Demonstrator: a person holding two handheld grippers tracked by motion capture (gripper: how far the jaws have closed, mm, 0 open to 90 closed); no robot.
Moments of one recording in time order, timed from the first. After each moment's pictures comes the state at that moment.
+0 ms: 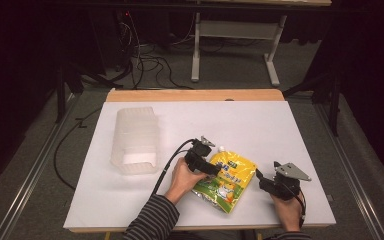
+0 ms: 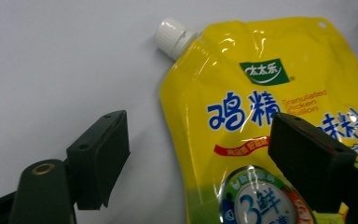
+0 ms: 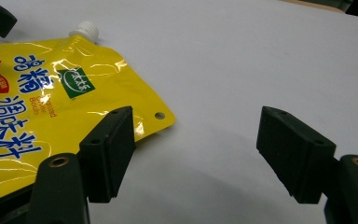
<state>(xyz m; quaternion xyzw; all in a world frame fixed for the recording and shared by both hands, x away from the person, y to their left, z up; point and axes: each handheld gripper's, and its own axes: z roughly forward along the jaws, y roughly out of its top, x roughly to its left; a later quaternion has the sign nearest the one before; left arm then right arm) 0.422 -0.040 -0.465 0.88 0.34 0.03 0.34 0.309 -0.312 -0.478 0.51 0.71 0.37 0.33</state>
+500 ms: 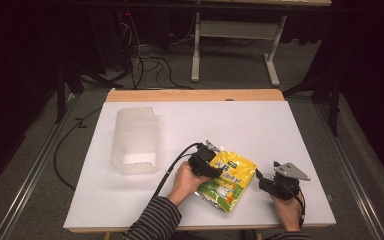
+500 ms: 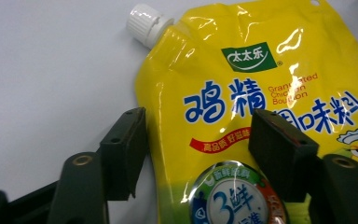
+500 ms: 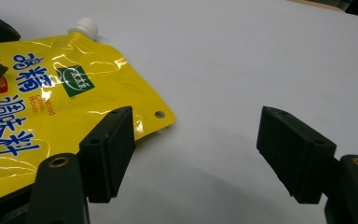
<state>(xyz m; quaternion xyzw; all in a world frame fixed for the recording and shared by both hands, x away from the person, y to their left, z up) 0.408 -0.054 -0.467 0.89 0.31 0.06 0.33 0.309 -0.311 -0.479 0.51 0.71 0.36 0.33</state>
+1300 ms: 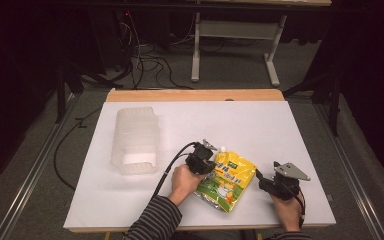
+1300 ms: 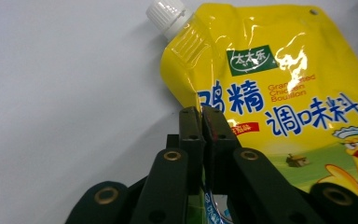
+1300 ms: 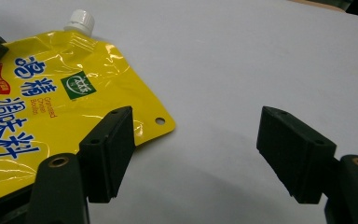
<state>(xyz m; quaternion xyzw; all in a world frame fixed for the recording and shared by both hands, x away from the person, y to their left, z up) 0.411 -0.041 -0.458 0.88 0.33 0.03 0.34 0.309 -0.311 -0.479 0.51 0.71 0.36 0.33</state>
